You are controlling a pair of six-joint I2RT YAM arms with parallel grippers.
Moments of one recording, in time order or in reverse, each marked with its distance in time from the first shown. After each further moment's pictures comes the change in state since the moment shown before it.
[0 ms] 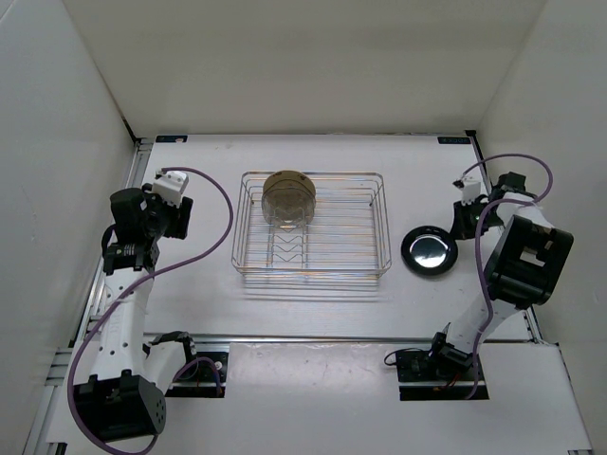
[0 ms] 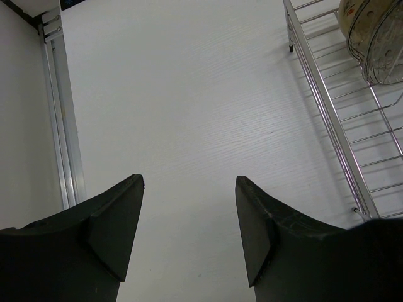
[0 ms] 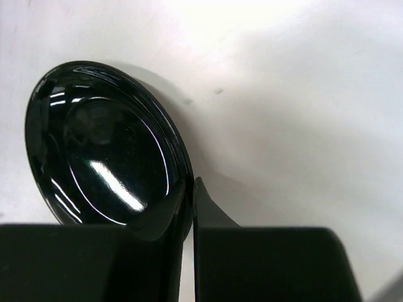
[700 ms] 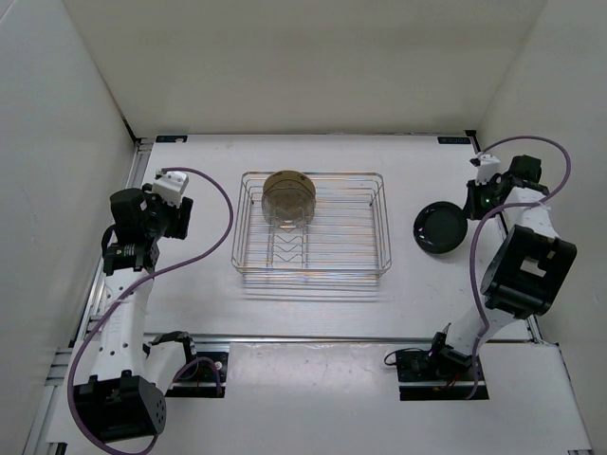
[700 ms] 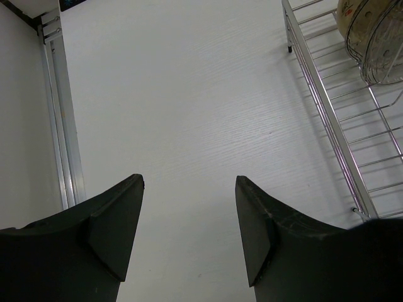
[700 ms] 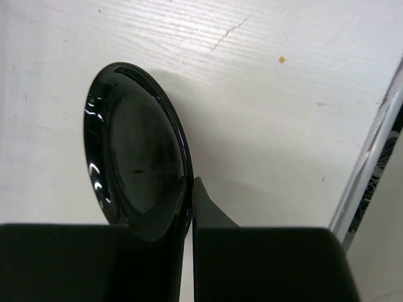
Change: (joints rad) left arm 0.000 -0.004 -0.002 0.000 0.003 0.000; right arm -0.004 -0.074 0.091 0.121 0.065 0.183
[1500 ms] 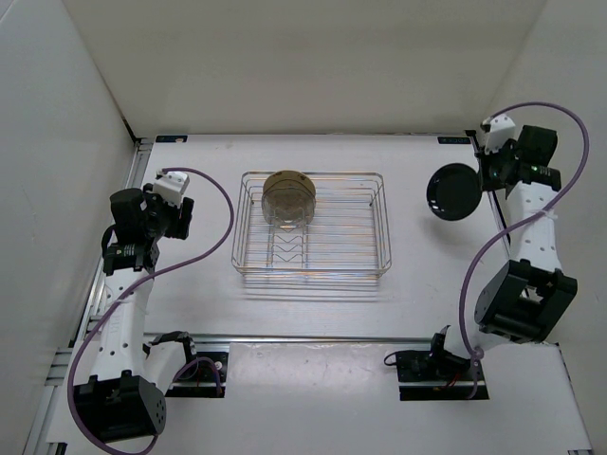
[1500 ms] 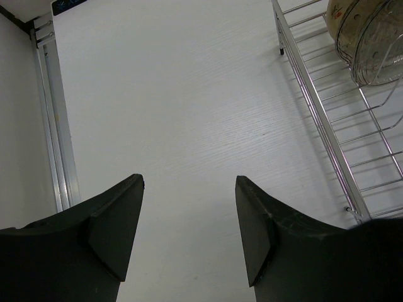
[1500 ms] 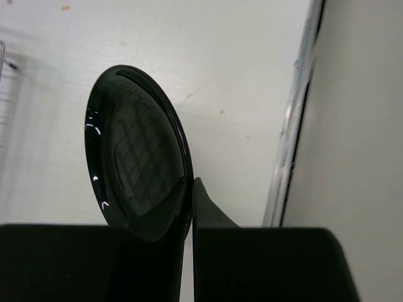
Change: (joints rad) left arm 0.000 0.000 0.000 0.000 0.022 -0.004; right arm 0.068 -0.193 0.122 -0.018 0.122 0.054
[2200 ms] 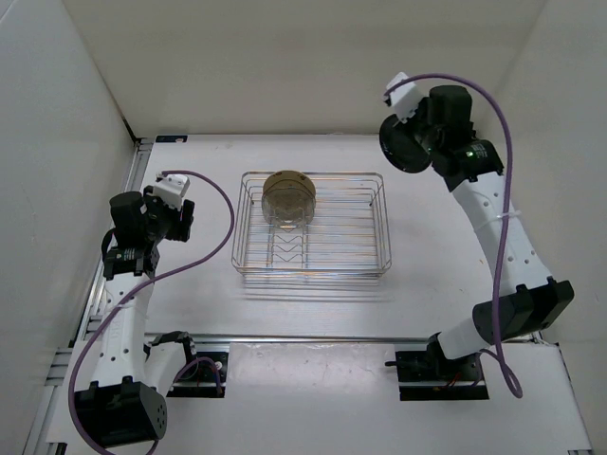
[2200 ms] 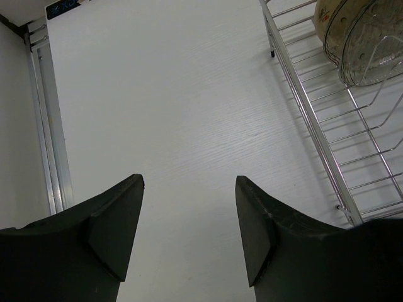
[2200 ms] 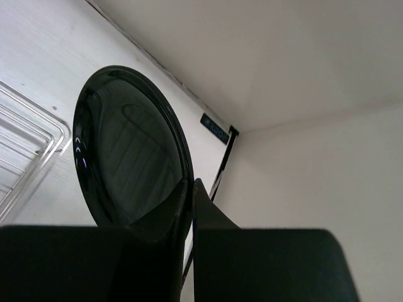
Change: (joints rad) left arm 0.000 -0.029 -0.017 0.000 0.025 -0.012; right arm 0.601 -0.020 0.345 0.000 0.475 -0.228
